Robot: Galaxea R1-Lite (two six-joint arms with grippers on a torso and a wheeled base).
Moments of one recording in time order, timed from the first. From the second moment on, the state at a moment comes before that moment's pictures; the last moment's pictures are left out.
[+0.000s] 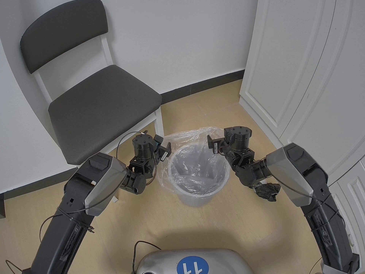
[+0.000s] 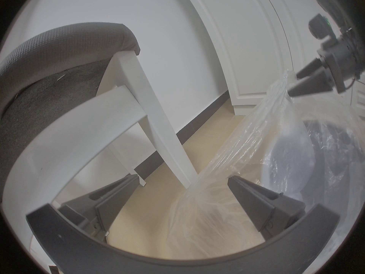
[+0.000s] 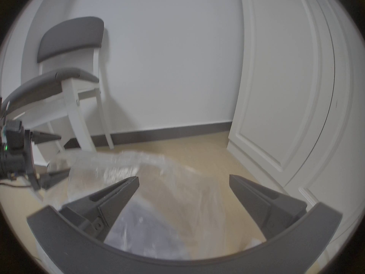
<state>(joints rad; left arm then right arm) -0.38 2.84 -1.86 -0.93 0.23 0.46 0.40 2.75 -1.84 -0.84 -0.30 -0.08</state>
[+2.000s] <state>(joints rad) -0.55 2.23 -0.99 -0.93 0.26 0.17 0.30 2.04 -0.98 -0.81 -0.37 -0.02</state>
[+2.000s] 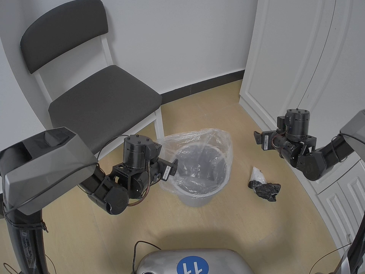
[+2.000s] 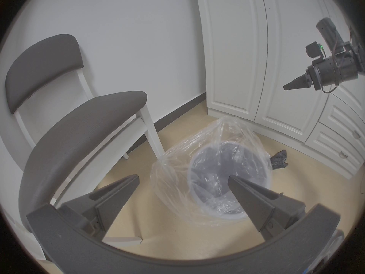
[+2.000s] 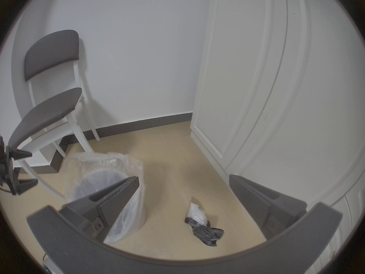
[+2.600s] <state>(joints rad) -0.50 2.47 -1.32 -0.78 0.39 0.04 0.31 2.40 -1.51 -0.59 -0.21 0.08</state>
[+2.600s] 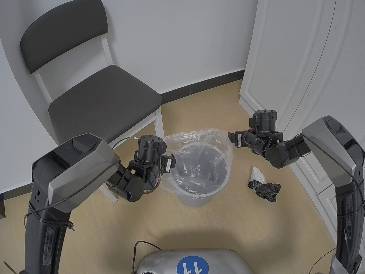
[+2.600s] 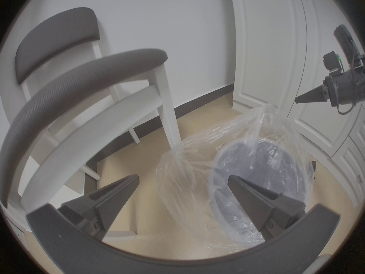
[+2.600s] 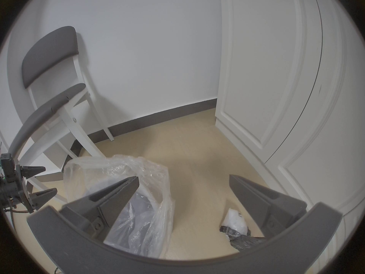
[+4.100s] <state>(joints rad) -0.43 2.77 -1.76 -0.77 0.52 -0.07 0.26 2.81 -1.99 -0.54 -0.19 0.30</state>
